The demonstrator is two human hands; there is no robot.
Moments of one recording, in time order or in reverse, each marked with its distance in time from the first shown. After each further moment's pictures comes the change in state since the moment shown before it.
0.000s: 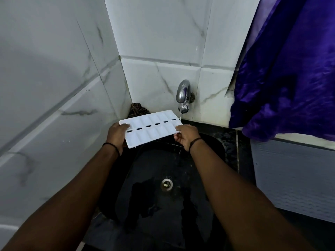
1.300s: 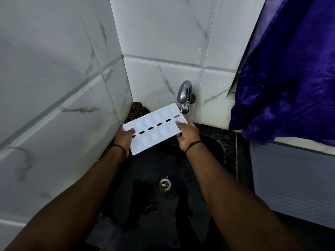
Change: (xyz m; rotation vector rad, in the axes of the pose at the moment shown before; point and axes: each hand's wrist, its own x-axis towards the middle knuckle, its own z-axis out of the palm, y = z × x) left_hand 0.005 -0.027 0.015 0.107 0.037 0.016; right_hand -0.011 -0.005 0.006 0.339 0.002 -0.036
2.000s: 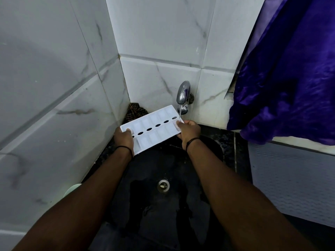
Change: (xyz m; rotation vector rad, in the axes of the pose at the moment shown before) left_hand 0.015 -0.006 0.013 0.075 0.274 0.011; right_hand 0.016 -0.001 -0.002 -0.267 0.129 -0.127
